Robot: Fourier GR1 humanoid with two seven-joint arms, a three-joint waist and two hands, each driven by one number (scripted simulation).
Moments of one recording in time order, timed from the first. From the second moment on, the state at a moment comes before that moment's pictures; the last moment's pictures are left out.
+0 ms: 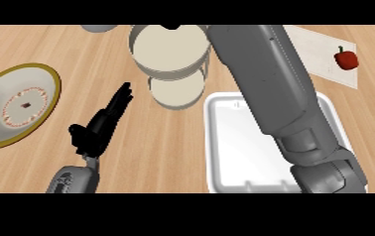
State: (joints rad) left arm -0.13 0.09 -0.05 -1.35 -0.01 -0.13 -0.08; right arm -1.32 0.00 -0.06 -0.91 0.65 0.09 0.62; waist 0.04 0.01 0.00
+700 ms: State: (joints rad) left arm -0.16 0.08 -0.07 -1.34 -0.02 -0.13 -0.08; right arm -1.50 0.00 0.00 -0.49 0.40 -0.12 0.46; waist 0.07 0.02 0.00
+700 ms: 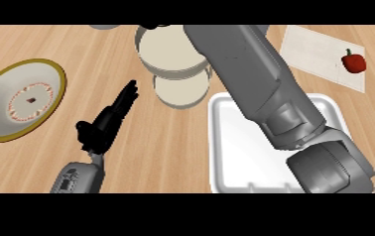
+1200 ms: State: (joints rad) left arm -0.18 0.07 -0.07 -1.31 -0.03 -0.14 -0.09; right arm -1.54 0.00 -0.06 -0.37 0.09 -0.17 0.56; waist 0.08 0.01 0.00
